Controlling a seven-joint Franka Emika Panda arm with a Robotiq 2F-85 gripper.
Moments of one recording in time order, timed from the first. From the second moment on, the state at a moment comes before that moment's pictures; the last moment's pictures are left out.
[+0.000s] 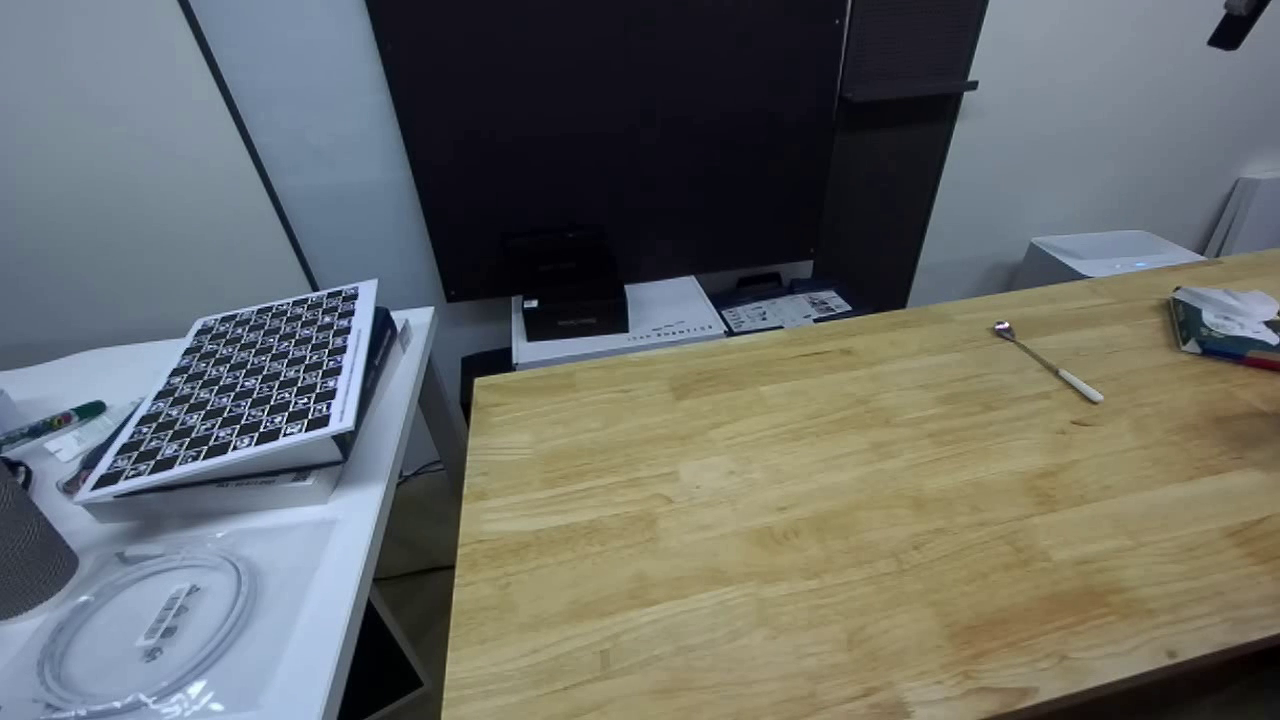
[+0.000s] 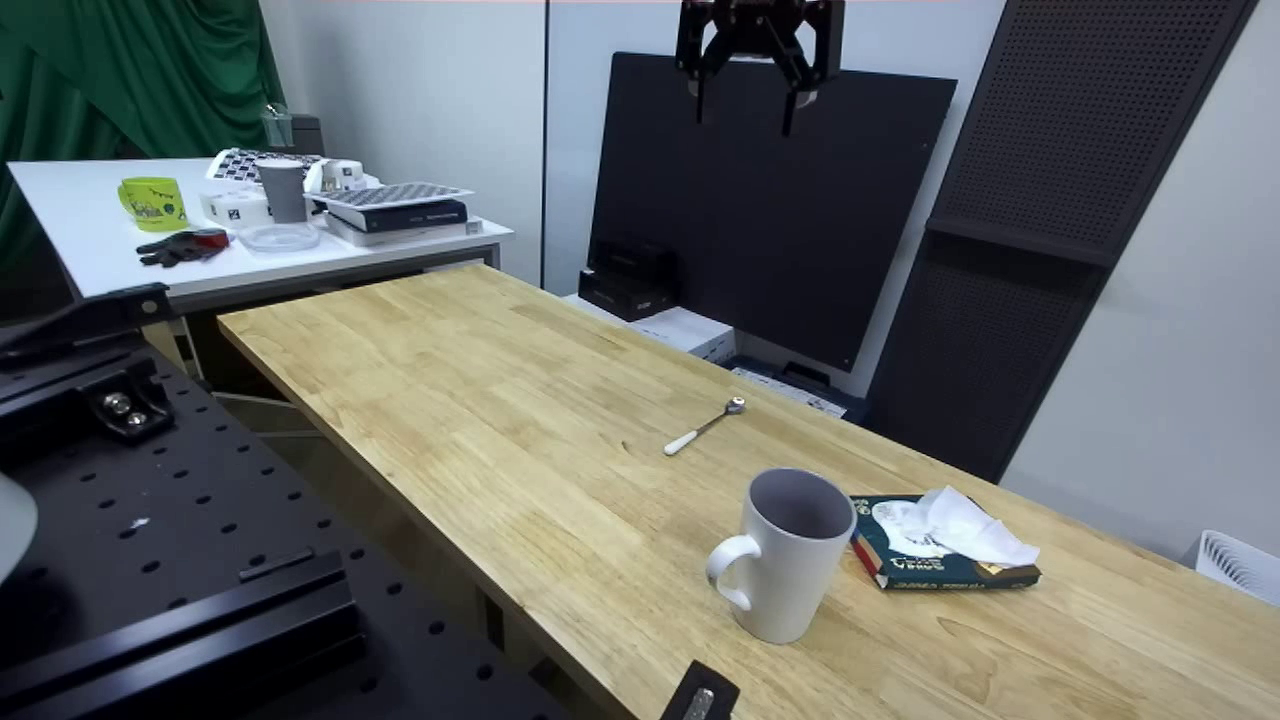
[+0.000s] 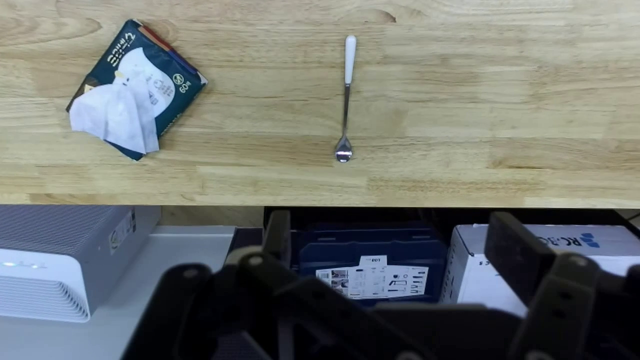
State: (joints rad) arm -0.06 0.17 -0.06 -2.24 0.02 2.58 -0.06
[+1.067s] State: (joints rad) arm -0.06 0.22 -0.06 -2.16 0.02 2.52 -0.06
